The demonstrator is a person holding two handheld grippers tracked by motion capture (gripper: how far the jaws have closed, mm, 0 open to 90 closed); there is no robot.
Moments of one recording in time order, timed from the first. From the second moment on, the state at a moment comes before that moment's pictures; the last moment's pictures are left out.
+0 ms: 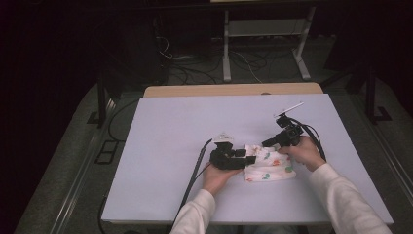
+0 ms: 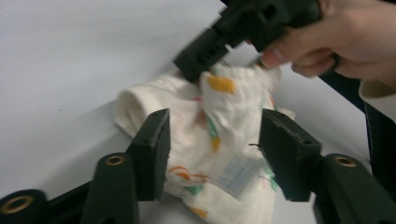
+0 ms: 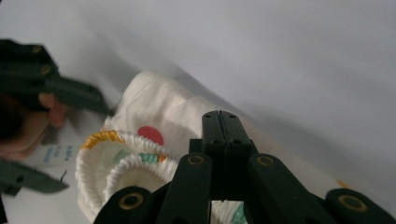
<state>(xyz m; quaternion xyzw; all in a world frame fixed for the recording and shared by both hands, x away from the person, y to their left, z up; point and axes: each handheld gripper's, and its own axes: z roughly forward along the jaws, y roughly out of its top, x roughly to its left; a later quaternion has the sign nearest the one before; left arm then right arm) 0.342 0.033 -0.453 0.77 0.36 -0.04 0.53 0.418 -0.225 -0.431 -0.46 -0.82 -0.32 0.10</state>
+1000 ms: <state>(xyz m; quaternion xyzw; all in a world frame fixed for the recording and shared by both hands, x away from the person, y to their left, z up) 0.356 0.038 -0.448 0.75 0.43 -0.01 0.51 0.339 -0.247 -0.418 -0.41 -0.82 -0.38 0.11</state>
